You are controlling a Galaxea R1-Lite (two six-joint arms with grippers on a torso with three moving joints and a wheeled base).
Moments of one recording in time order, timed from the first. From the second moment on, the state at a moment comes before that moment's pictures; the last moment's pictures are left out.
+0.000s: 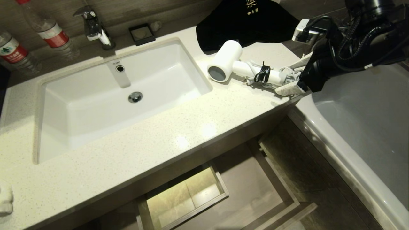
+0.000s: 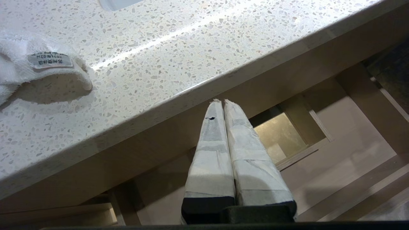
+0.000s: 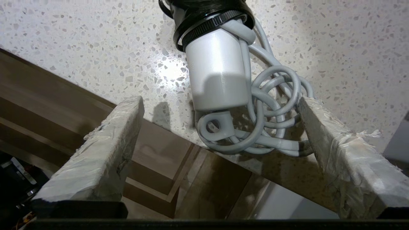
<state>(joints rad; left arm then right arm) 0.00 0.00 0.00 0.00 0.00 -0.01 0.27 1.82 -1.94 0.63 0.24 -0.70</state>
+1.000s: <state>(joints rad) 0.00 0.00 0.00 0.00 0.00 -0.01 0.30 1.89 -1.94 0.48 0.24 -0.68</state>
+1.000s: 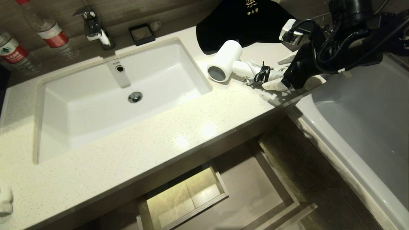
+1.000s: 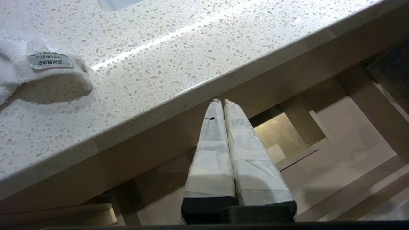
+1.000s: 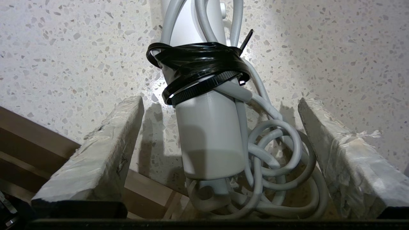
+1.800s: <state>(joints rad) 0.00 0.00 0.00 0.00 0.00 -0.01 0.30 1.95 -1.94 0.42 0.24 -0.68</state>
